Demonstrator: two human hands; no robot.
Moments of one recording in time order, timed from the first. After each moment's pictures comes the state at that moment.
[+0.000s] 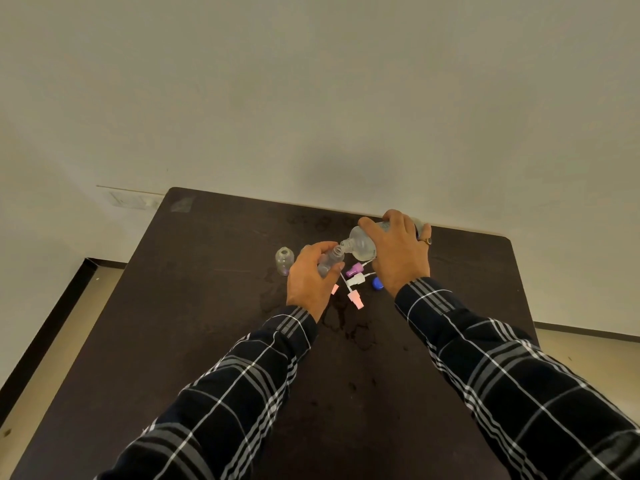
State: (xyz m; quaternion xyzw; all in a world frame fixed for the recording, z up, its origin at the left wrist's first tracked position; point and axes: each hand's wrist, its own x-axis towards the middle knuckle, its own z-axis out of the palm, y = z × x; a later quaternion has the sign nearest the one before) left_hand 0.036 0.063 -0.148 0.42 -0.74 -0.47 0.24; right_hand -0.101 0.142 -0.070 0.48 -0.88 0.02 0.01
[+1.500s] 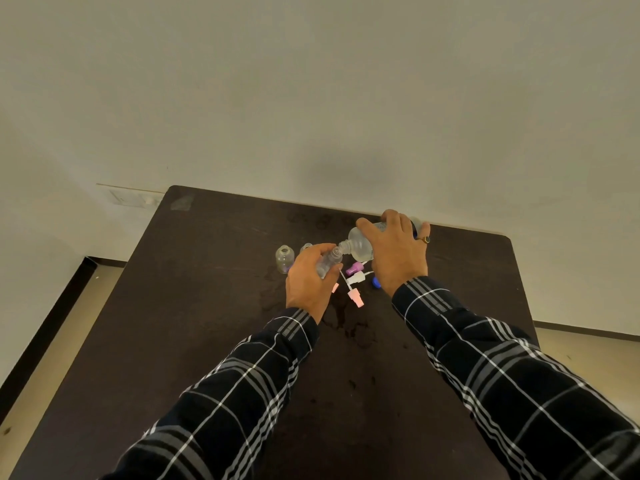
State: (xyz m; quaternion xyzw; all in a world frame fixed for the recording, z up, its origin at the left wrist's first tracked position) left_hand 0.041 0.067 -0.150 0.43 -0.74 -0.46 0.24; right_hand -0.091 0.140 -0.060 0.49 -0.87 -0.01 0.00
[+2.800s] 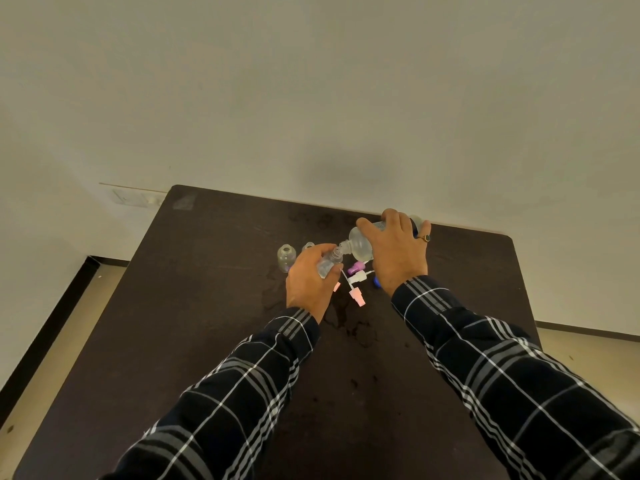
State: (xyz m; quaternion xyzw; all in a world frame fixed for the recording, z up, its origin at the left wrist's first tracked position) left_hand 0.043 0.068 -0.148 0.45 -0.73 -0.45 0.24; right_hand -0.087 0.140 -0.057 0.49 -0.87 -0.03 0.00
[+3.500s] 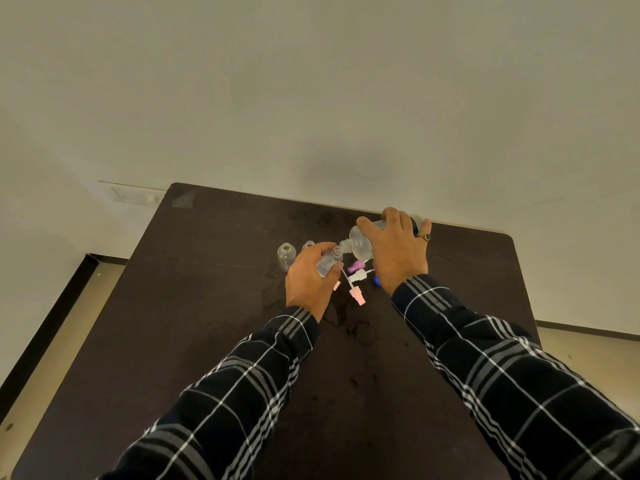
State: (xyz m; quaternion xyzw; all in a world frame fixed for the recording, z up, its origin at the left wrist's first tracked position) left_hand 0.044 0.069 -0.148 0.45 -0.73 -0.45 0.25; right_hand -0.088 0.138 -0.060 0.49 -0.87 -0.03 0.00
